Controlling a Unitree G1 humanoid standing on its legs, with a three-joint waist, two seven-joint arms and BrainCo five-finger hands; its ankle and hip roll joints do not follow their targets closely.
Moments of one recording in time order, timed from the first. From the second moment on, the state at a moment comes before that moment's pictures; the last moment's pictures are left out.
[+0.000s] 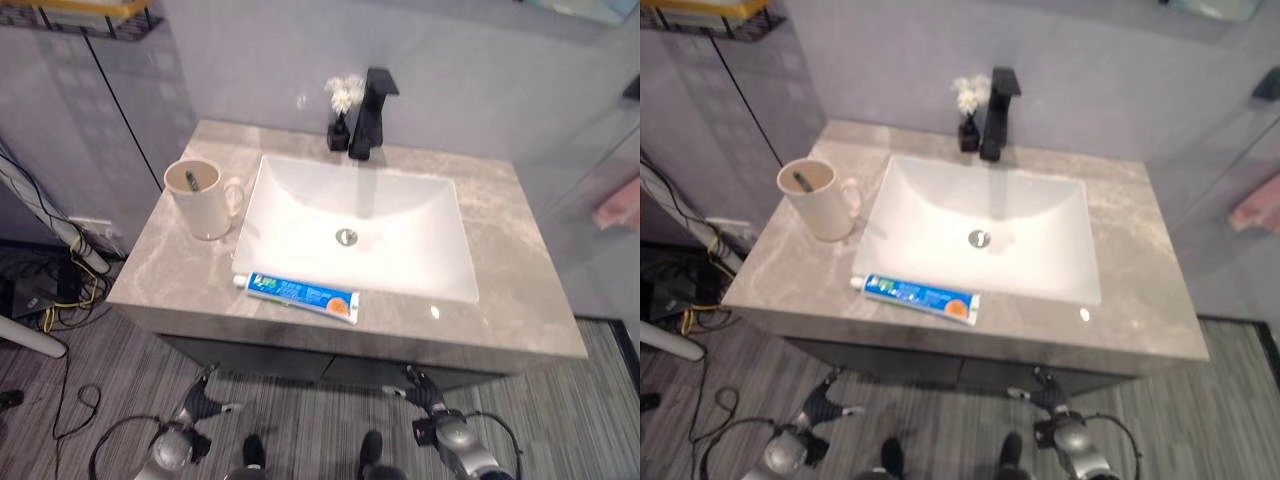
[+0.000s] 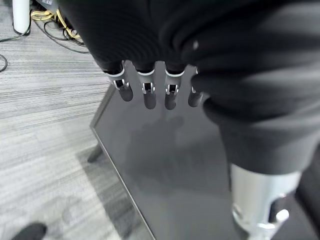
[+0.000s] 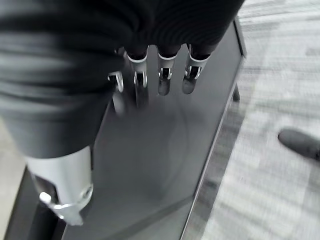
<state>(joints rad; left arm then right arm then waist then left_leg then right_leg) 0.18 0.50 -0.32 0.51 0.09 -0.24 0.18 -0.06 -0.31 0.32 0.87 0.20 -0.18 -0.11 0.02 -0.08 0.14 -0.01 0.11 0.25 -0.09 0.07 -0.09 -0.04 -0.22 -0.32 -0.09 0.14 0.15</state>
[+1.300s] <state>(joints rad) 0.14 0.89 -0.13 -0.05 0.13 -0.50 0.37 0.00 -0.36 0.24 0.97 0.12 -0.21 -0.17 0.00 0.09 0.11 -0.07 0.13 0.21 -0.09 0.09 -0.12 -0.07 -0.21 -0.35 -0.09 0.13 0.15</state>
